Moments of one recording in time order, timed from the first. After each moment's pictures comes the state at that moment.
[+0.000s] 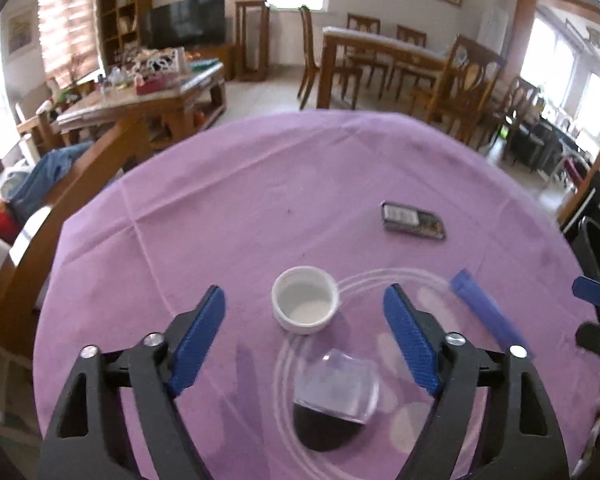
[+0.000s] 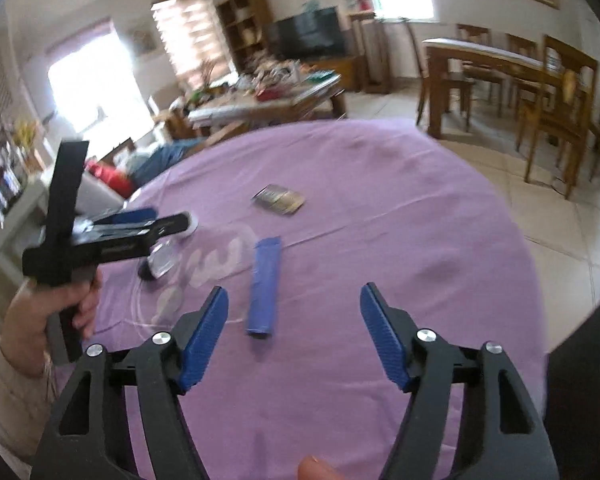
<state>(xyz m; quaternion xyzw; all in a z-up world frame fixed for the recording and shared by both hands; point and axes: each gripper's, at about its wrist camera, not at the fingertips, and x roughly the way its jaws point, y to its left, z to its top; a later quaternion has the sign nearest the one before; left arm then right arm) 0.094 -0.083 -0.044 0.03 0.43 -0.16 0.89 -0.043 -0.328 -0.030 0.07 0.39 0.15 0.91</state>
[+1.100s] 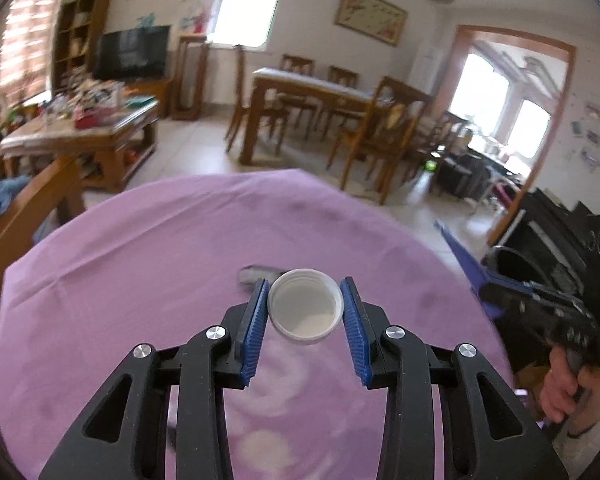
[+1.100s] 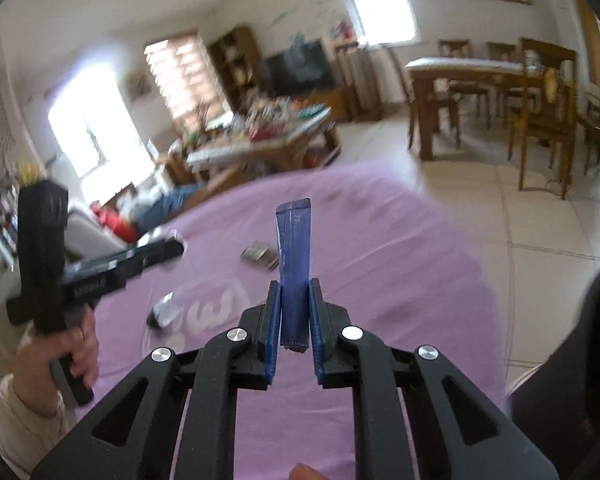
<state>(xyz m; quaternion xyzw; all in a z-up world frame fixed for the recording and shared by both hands) 0.064 -0.152 0.006 -0.02 0.34 -0.29 0.89 -0.062 -0.387 0.007 0.13 0.31 0.13 0.93</state>
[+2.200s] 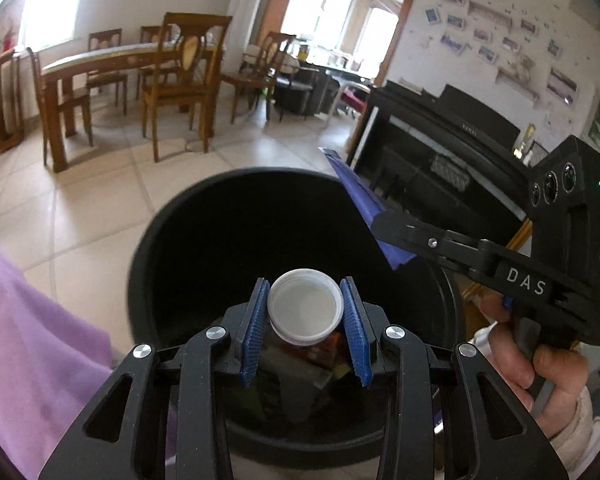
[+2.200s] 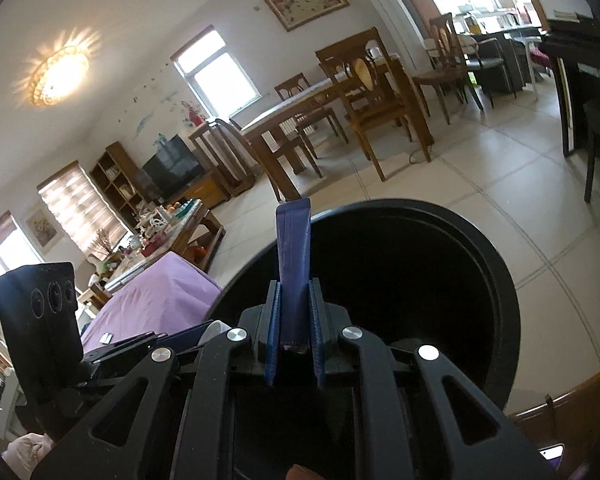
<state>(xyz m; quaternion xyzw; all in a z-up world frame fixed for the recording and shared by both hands) -0.062 -0.594 -0.073 0.09 0.37 -0.54 0.76 -0.191 -0.664 -0.052 0.30 0.22 -0.08 0.92</state>
